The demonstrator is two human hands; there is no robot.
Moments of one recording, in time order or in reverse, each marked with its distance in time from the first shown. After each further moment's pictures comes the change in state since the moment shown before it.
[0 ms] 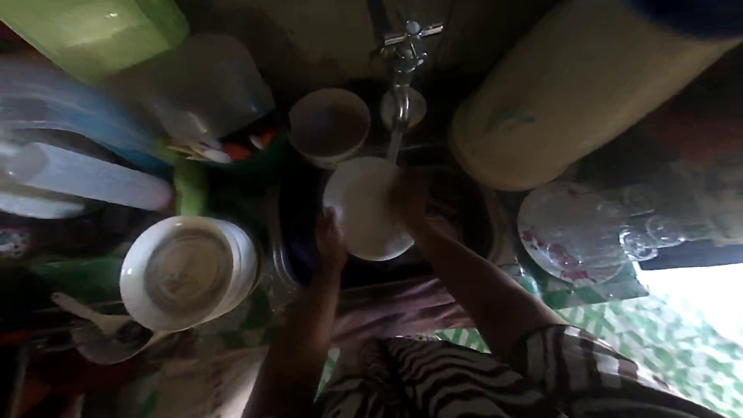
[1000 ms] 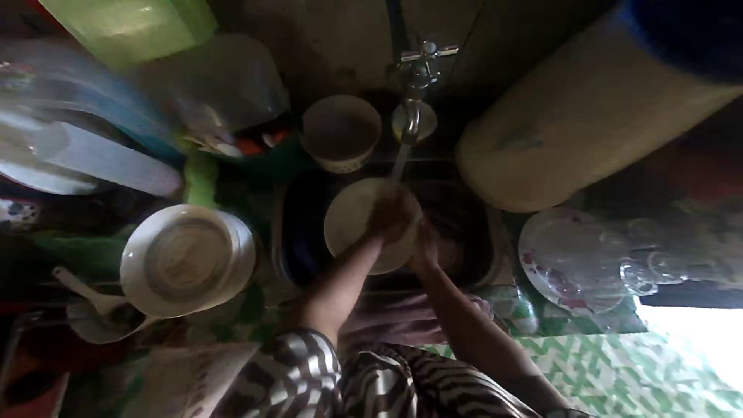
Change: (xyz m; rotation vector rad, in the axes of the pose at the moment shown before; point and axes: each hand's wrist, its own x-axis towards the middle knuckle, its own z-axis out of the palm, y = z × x) left_hand 0.025 0.008 0.106 0.876 -0.512 0.662; right_hand -0.076 0.032 -0.010 1.003 0.012 0.354
